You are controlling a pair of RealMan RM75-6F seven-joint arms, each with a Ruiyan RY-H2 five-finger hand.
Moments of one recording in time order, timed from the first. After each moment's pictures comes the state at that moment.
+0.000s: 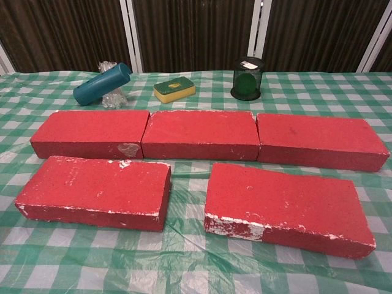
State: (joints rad) left arm -0.25 -1.27 0.11 -1.34 1.84 1.56 -0.16; right arm 0.01 -1.12 -0.11 -1.52 -1.84 1.62 -0.01
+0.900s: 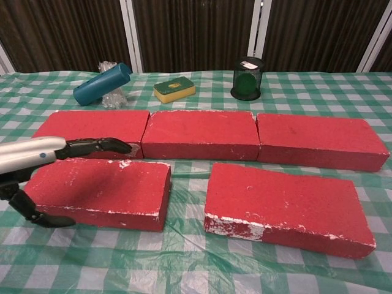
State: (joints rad) left arm -0.61 -1.39 0.12 -1.35 1.90 1.16 -0.48; right arm 0.03 -1.12 -0.11 -1.53 -1.82 1.55 -0.04
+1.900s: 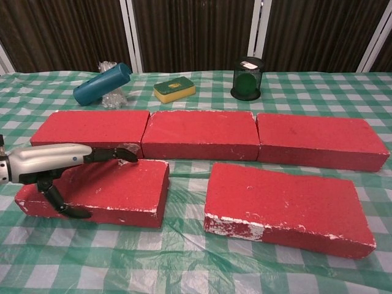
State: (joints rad) left arm -0.71 -1.48 0.14 -1.18 1.76 1.00 -0.52; right arm 0.05 -1.12 -0.11 -1.55 -1.78 1.51 -0.06
